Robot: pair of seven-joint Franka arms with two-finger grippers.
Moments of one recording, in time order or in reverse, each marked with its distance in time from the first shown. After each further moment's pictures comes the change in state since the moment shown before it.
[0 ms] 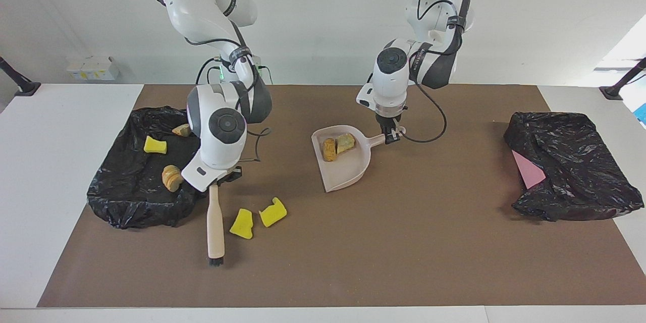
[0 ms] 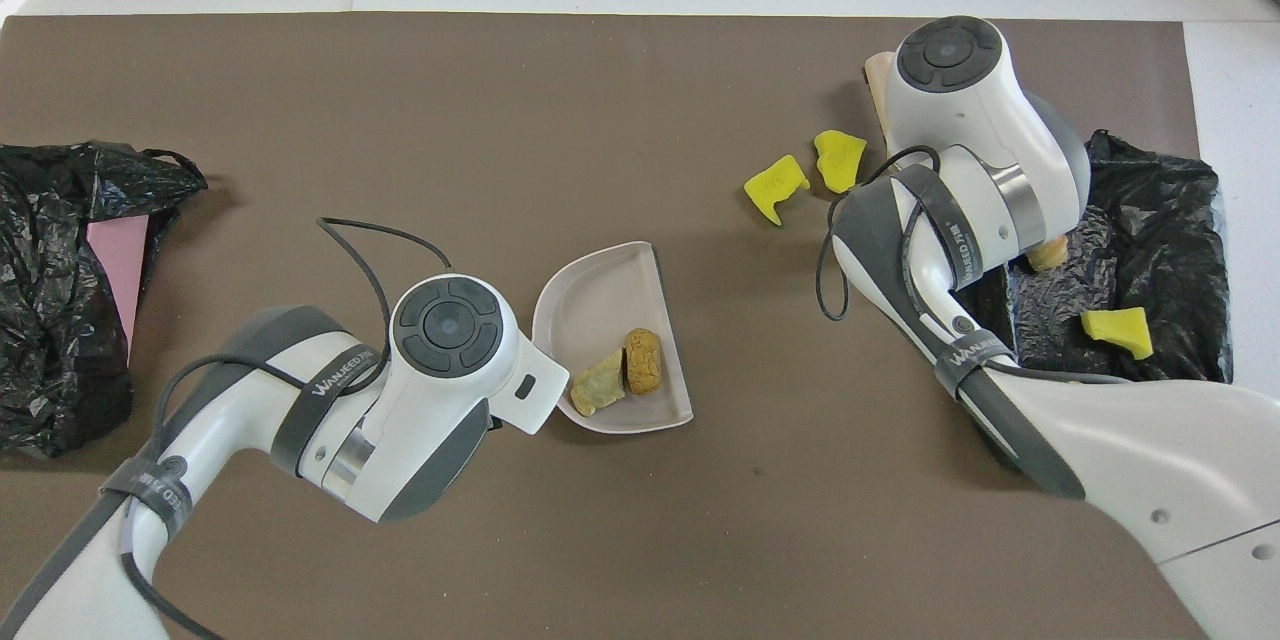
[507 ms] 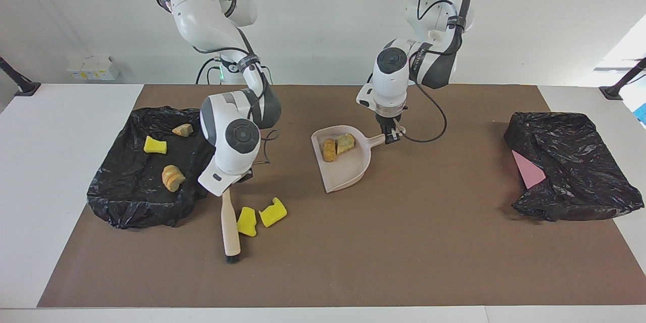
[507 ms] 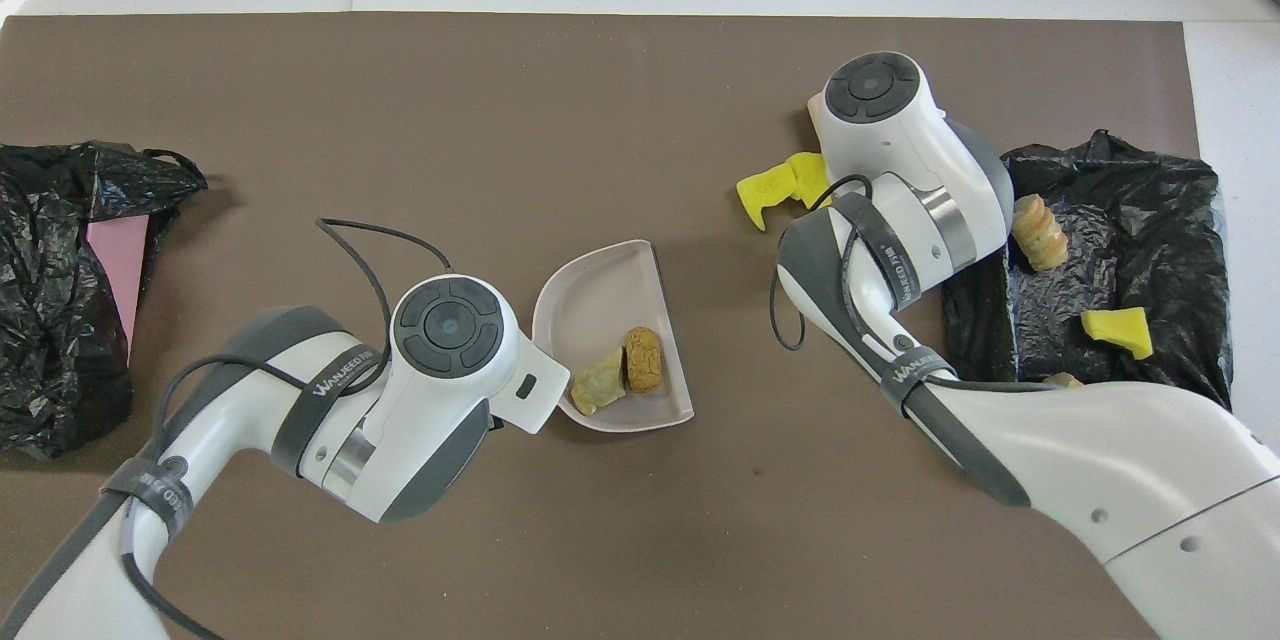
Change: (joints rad) left arm 0.000 0.000 -0.002 0.000 0.000 0.000 -0.015; right arm 0.071 0.013 0.017 -0.044 0.052 -0.006 0.000
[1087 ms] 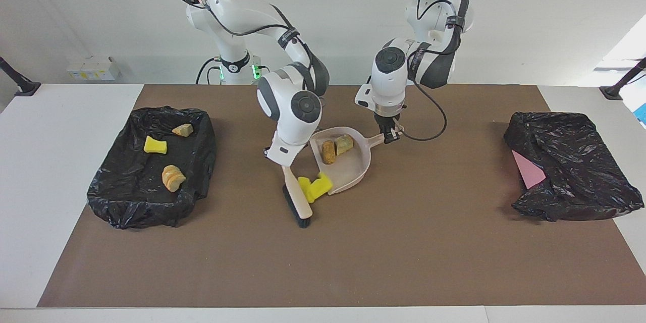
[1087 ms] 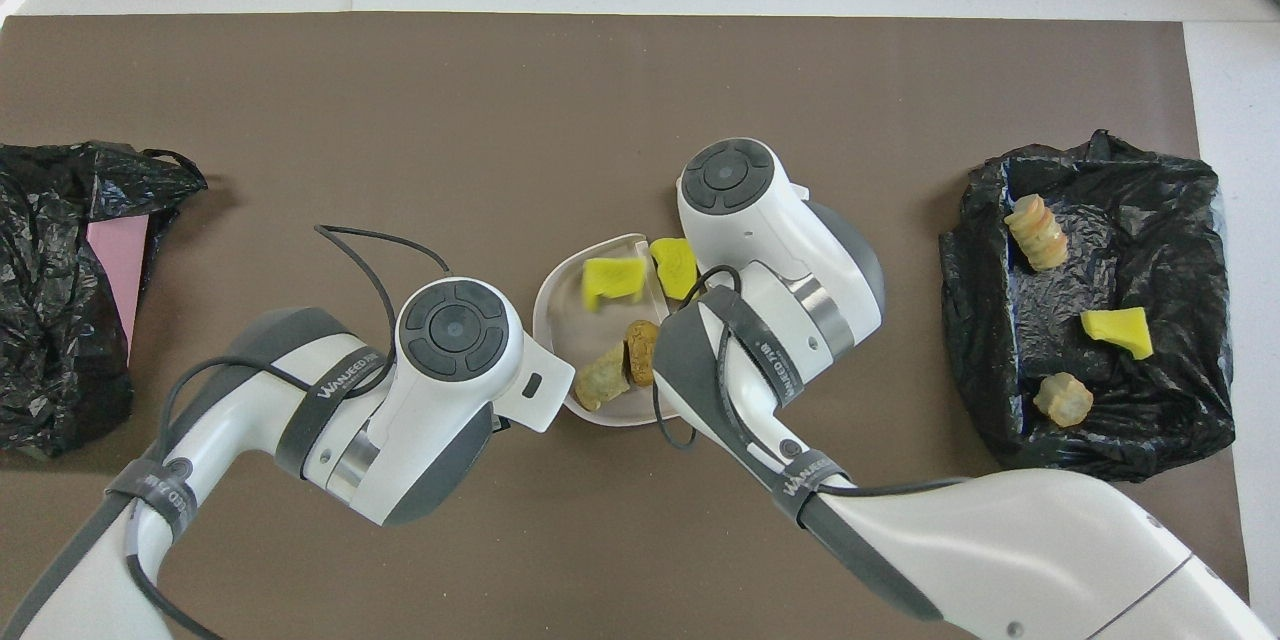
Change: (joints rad) left arm -0.001 0.000 -0.006 0.000 -0.001 0.000 -0.066; right arm 0.194 -0.108 0.003 -0.137 0.201 -0.004 0.000
